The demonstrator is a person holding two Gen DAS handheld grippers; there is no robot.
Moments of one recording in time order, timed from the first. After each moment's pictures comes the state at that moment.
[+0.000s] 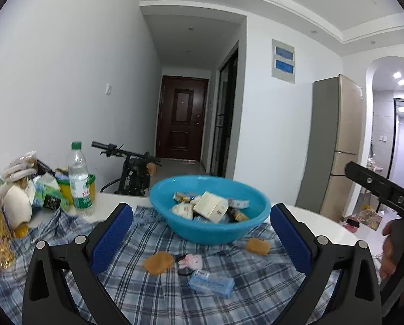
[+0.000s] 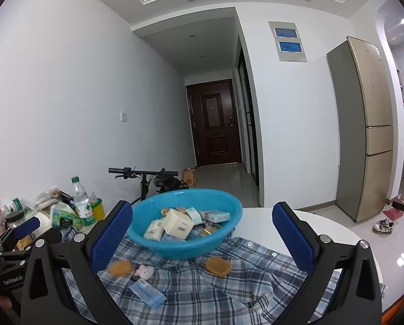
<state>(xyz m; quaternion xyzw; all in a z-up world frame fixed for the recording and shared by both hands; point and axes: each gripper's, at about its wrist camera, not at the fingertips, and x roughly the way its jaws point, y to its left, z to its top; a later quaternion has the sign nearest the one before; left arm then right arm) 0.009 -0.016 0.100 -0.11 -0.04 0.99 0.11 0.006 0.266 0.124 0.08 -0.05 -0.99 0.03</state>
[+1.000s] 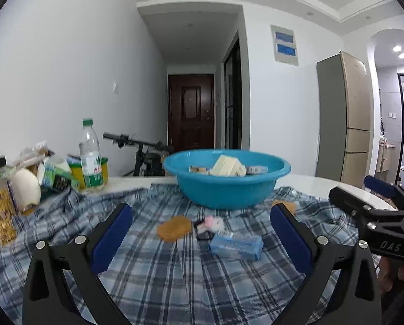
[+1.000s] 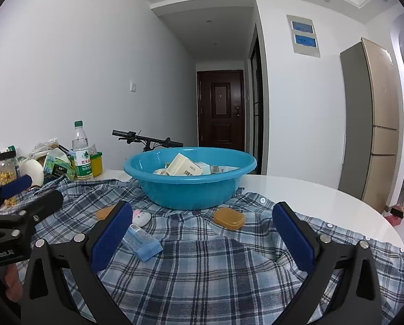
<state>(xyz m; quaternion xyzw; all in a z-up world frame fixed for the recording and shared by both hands) 0.017 -0.009 0.009 -0.12 0.00 0.99 0.07 0.006 0.223 0.009 0.10 0.00 -0.99 0.04</state>
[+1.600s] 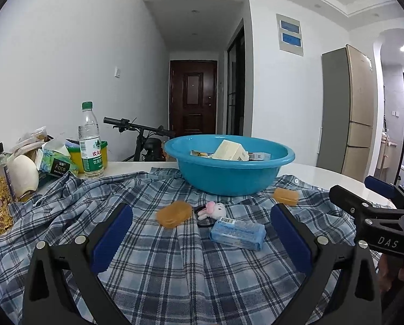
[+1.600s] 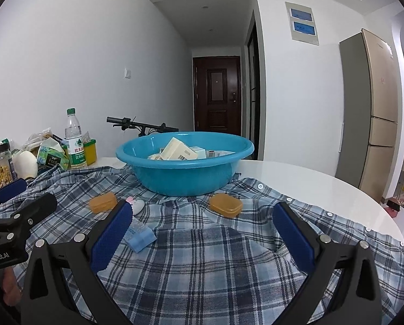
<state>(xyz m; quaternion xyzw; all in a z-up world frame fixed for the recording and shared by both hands) 0.009 -0.012 0.001 -0.15 0.00 0.99 0.07 -0.009 0.226 0.000 0.15 0.00 -0.99 0.03</state>
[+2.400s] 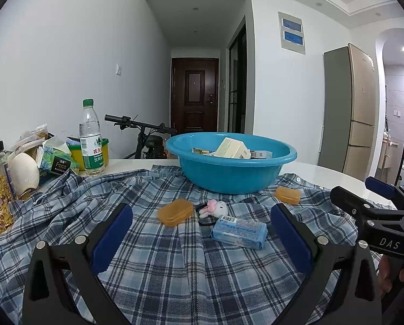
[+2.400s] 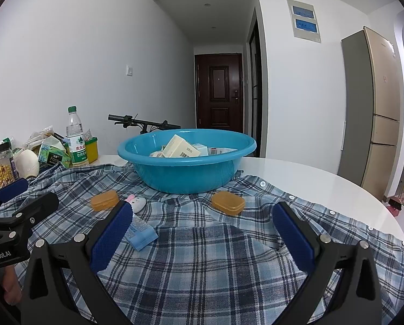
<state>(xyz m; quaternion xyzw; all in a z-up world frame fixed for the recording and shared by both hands) 0.007 -0.014 -0.001 -0.15 0.00 0.99 0.07 -0.011 0.224 -0.001 0.15 0.00 -0.99 0.03</state>
